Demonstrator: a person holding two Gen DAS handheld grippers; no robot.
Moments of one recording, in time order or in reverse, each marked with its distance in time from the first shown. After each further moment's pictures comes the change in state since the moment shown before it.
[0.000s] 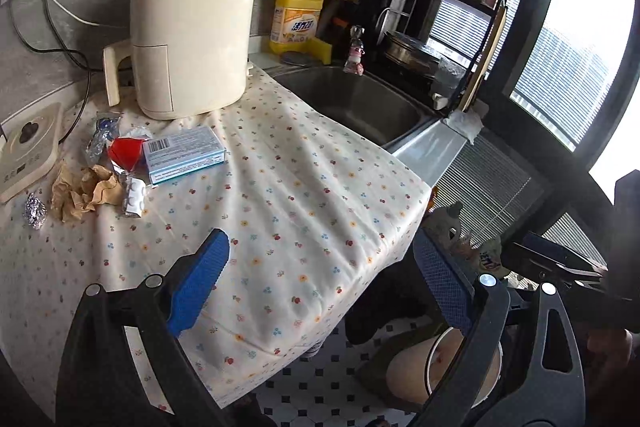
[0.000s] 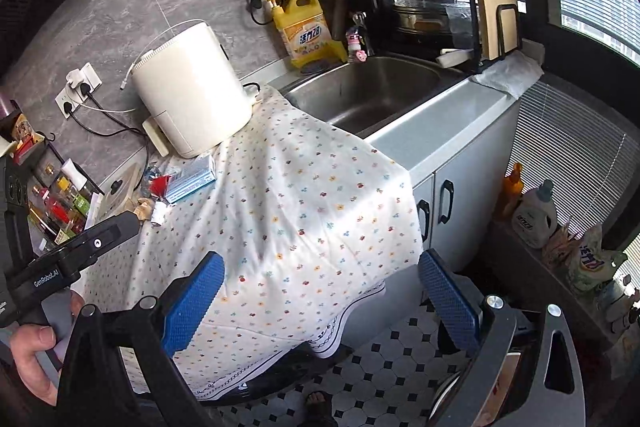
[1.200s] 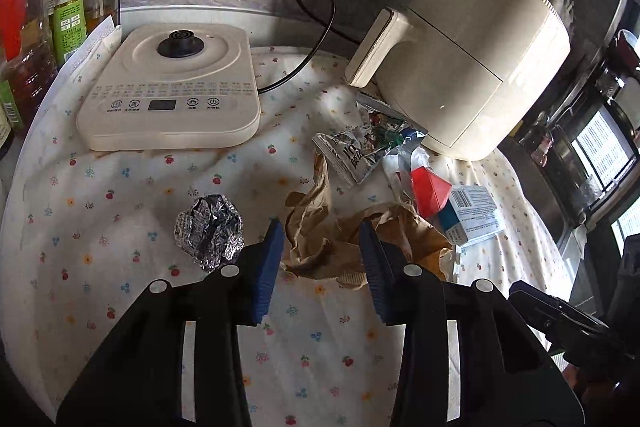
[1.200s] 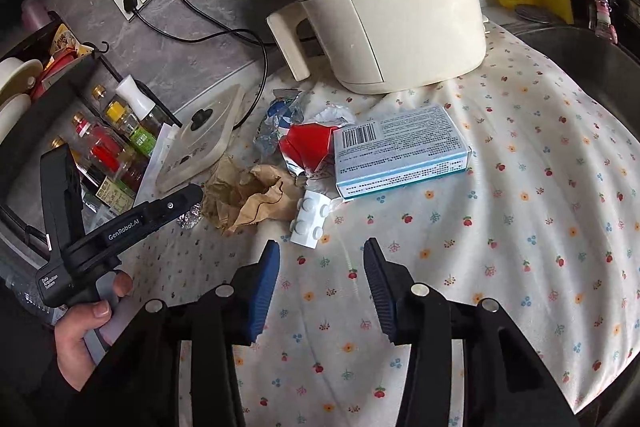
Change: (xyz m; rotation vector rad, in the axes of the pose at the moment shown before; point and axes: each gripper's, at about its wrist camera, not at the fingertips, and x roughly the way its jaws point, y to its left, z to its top) left arm 0.032 0.292 0.005 -0.399 -0.024 0.222; right arm 0.223 0.237 0.019 -0.193 0.253 0.295
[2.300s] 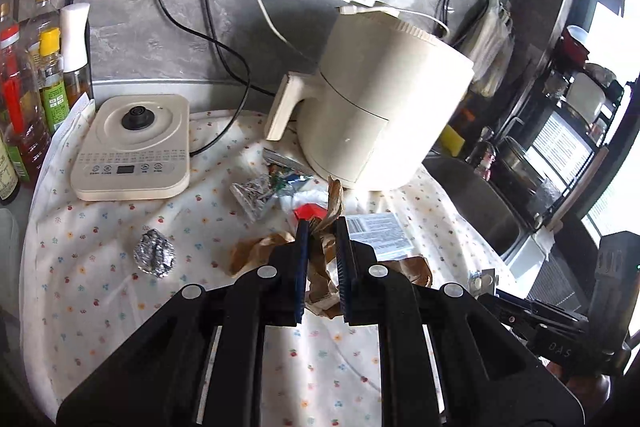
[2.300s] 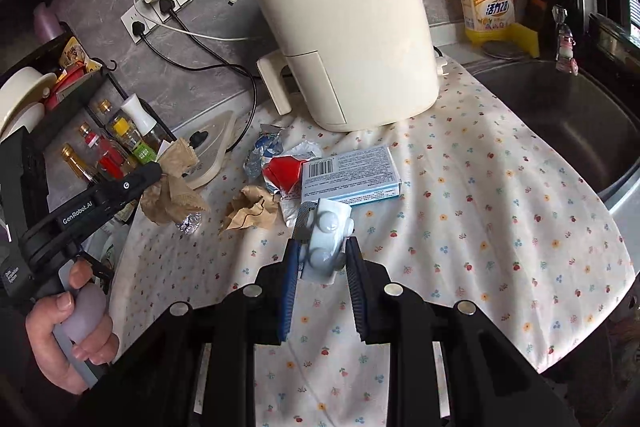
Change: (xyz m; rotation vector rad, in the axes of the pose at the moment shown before) left arm -0.079 -0.096 -0.002 0.101 -0.134 -0.090; right arm -0.109 -0.041 -0.003 -0.013 -0.090 -0.069
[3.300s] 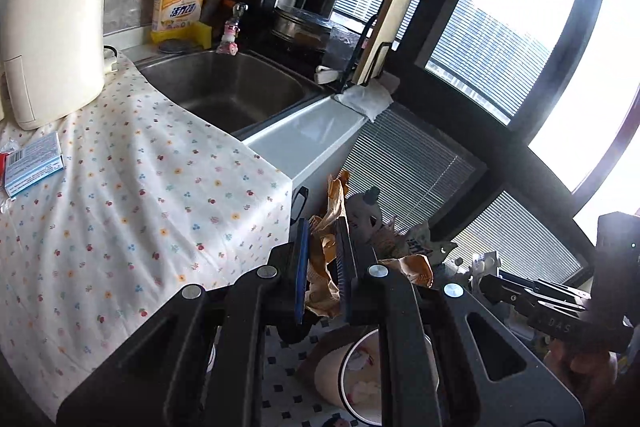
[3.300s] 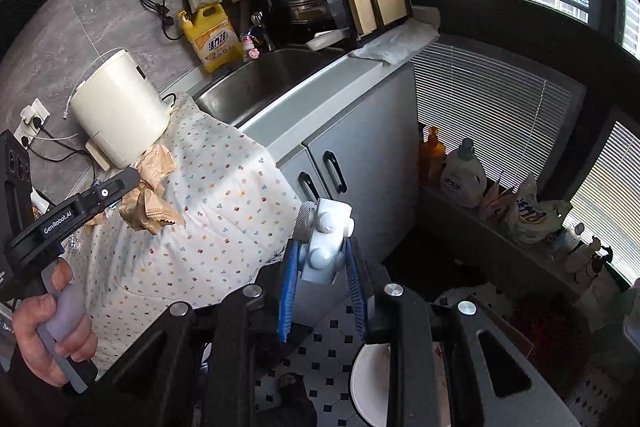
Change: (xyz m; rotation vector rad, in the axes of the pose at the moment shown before) left arm 0.012 -0.323 -0.156 0.358 0.253 -0.441; right arm -0.261 -0.227 -0.196 0.401 -0.121 -0.436
